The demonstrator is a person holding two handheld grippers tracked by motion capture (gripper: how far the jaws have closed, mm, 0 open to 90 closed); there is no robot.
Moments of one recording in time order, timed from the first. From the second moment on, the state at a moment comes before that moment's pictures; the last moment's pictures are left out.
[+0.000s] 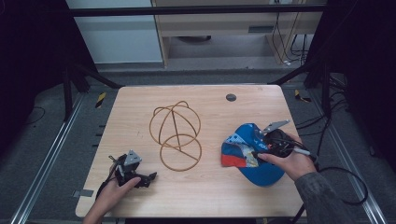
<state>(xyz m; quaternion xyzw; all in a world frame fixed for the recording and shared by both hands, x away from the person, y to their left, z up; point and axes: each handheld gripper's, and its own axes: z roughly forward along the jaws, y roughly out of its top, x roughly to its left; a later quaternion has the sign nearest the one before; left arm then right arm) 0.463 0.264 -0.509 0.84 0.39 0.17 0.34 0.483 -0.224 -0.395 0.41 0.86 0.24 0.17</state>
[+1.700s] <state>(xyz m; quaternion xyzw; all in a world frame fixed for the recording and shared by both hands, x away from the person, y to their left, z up) 0.463 0.263 -0.509 0.84 0.39 0.17 0.34 0.520 -0.223 -0.385 0.40 0.87 0.28 0.08</state>
